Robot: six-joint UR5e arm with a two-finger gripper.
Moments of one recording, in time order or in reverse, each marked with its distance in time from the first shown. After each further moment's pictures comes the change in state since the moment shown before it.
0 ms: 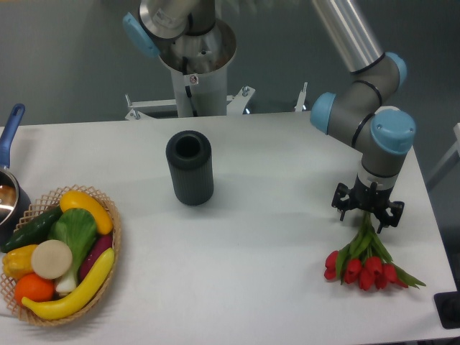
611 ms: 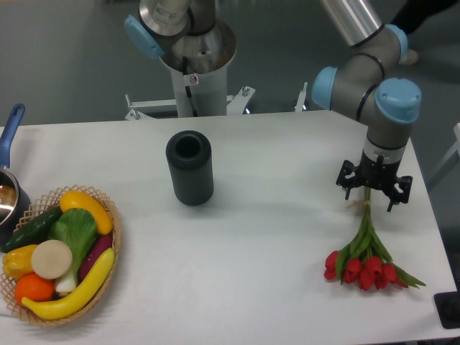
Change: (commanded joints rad) arm 0.028 0.094 -0.061 0.000 0.000 0.005
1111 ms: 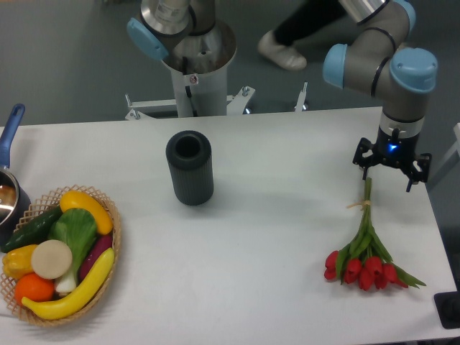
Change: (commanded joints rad) arm 0.057 0.077 -0.017 -0.037 0.002 0.094
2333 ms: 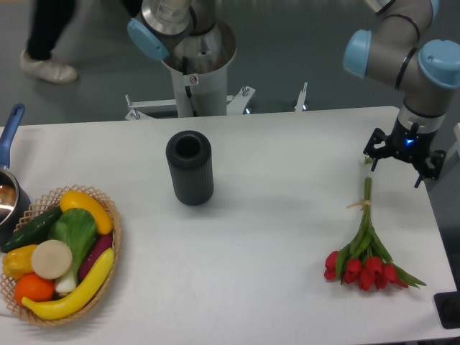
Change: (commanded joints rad) arm 0.035 0.021 0.149 -0.252 0.002 0.121
